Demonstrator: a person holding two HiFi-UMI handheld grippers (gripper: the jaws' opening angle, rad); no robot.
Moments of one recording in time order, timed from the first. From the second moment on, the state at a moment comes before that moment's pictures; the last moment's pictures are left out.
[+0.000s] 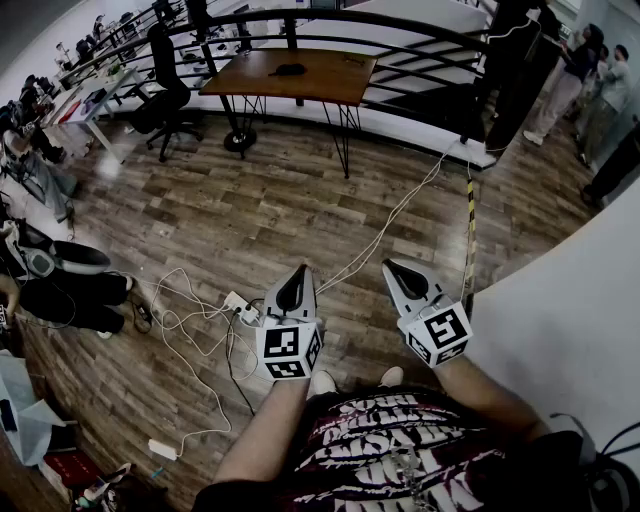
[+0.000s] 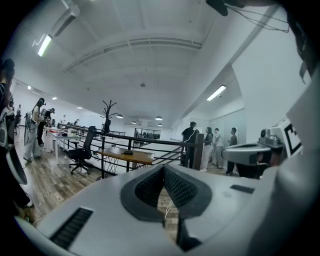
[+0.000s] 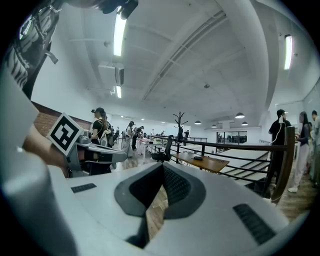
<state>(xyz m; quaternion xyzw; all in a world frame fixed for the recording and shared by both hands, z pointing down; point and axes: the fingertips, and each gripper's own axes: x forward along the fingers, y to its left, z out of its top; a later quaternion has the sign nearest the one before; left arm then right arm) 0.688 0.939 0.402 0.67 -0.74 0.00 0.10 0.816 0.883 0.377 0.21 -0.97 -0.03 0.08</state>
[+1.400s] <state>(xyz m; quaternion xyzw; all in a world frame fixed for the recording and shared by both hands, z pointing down) 0.553 0.892 0.436 0.66 -0.74 0.00 0.13 0.711 0.818 0.417 0.24 -0.97 0.02 0.09</state>
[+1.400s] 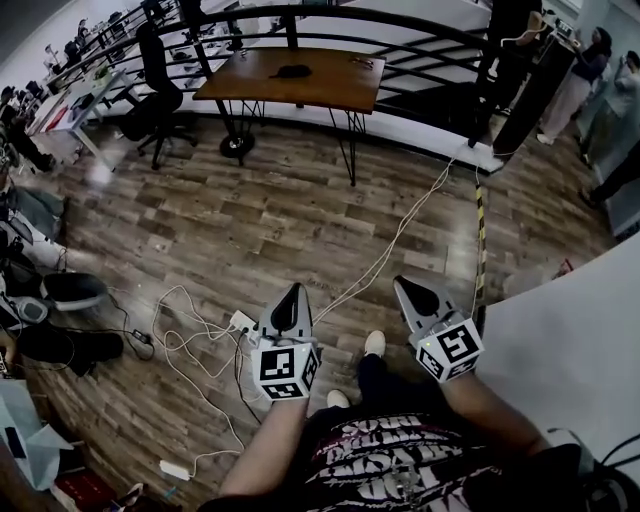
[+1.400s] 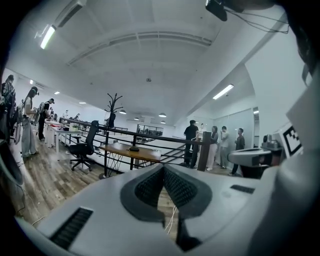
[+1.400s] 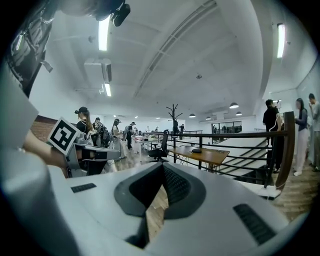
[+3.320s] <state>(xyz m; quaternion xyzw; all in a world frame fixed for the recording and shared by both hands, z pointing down) 0.444 0.624 0.436 0.62 -0.78 0.02 0.11 0.599 0.524 0.435 0.18 -0.98 0.05 0.08</state>
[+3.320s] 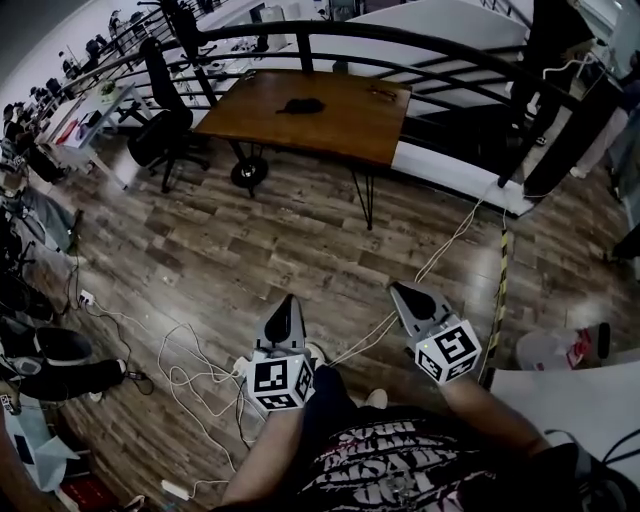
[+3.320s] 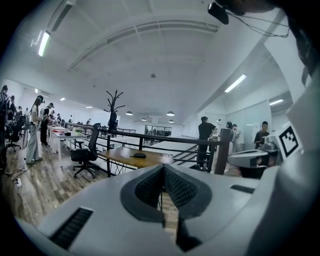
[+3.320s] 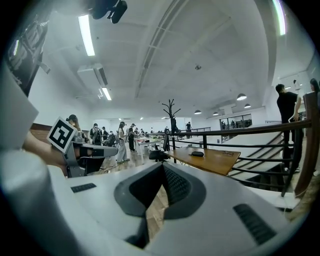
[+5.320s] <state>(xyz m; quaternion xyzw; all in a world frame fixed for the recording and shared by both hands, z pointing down) 0.122 0.373 0.460 0.65 -0.74 0.01 0.14 0.271 0.287 0.443 0.20 -0.97 0.03 0.10</state>
